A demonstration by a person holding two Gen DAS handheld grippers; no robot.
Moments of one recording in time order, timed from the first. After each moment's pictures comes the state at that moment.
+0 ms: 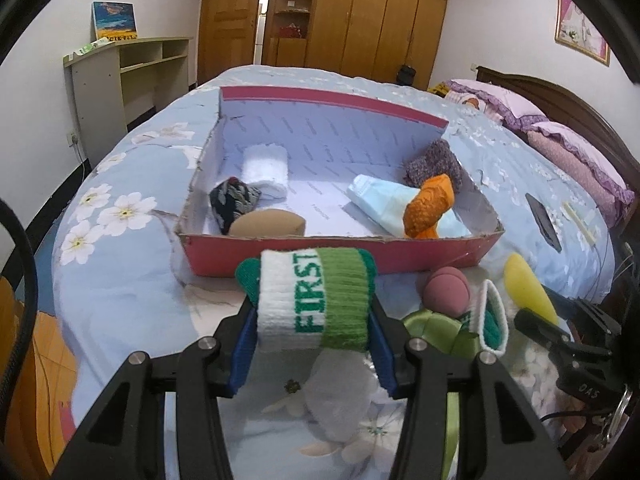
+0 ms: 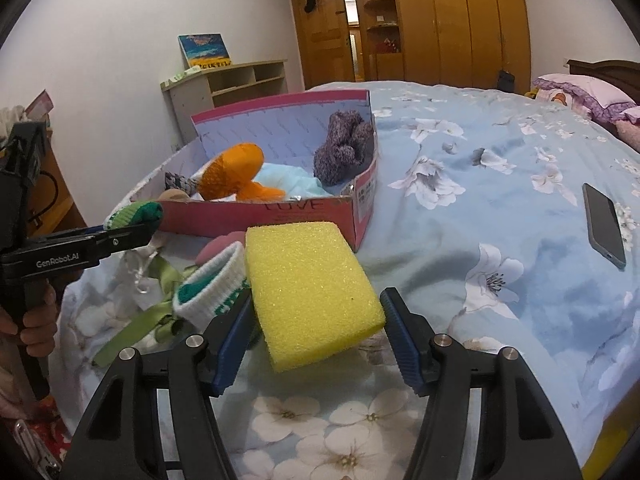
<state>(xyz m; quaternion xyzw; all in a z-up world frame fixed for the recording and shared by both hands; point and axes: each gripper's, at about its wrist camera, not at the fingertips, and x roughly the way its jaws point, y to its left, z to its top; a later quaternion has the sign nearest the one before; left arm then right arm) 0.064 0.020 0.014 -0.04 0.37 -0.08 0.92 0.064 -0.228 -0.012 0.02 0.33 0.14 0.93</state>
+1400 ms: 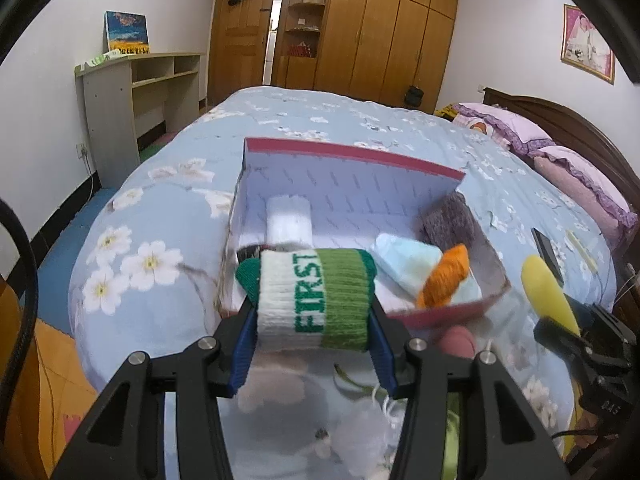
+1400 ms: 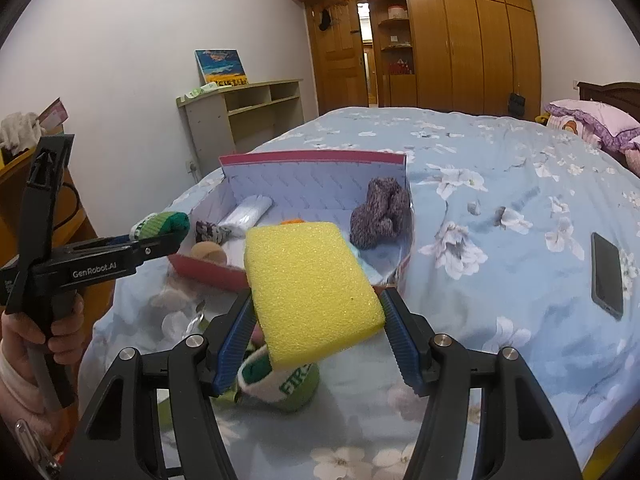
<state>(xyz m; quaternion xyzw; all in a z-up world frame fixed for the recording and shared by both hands) 0.090 0.038 0.050 -0.05 0.34 -0.07 0.94 0.079 -0.198 0.039 0.01 0.30 0.15 0.94</state>
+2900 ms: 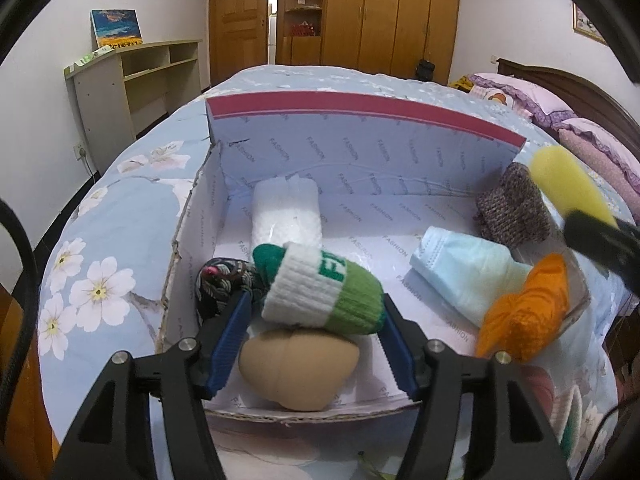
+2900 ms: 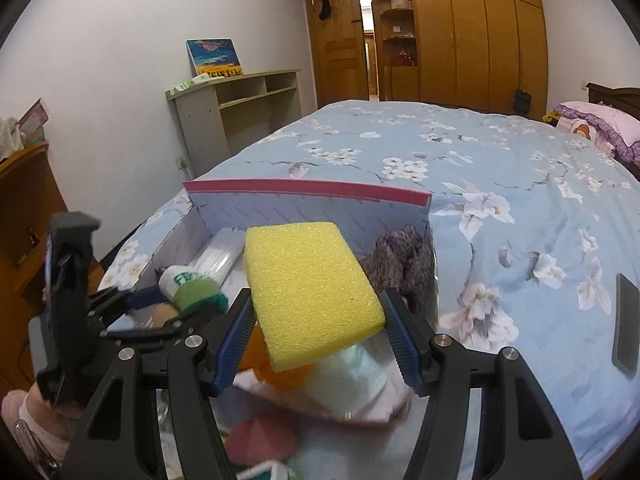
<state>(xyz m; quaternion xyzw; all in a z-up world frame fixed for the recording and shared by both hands) 0.170 0.022 -0.008 -0.01 0.38 -0.04 0.92 0.184 -0.177 0.044 0.01 0.32 0.15 0.93</state>
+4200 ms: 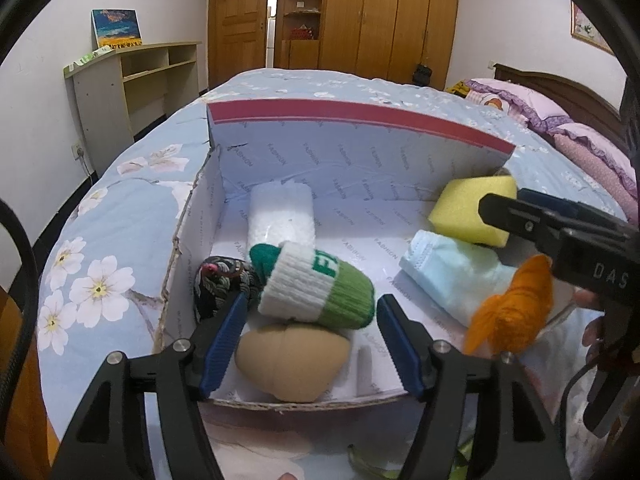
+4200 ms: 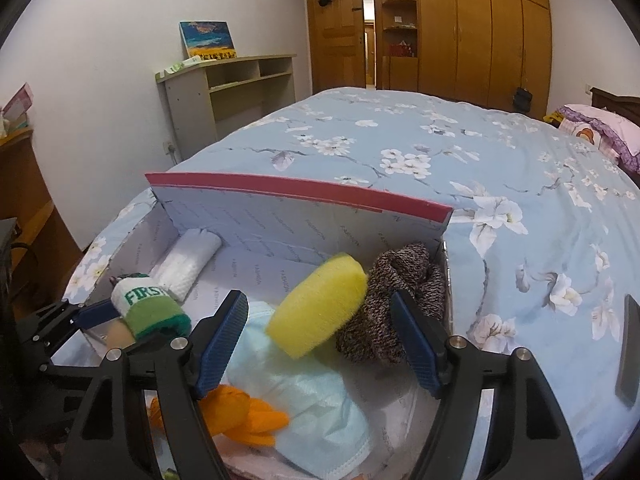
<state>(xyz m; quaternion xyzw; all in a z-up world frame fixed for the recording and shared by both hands) 0.169 0.025 -0.001 -0.02 0.38 -0.06 0.92 0.229 -0.168 0.028 -0.02 0.34 0.14 0.93</state>
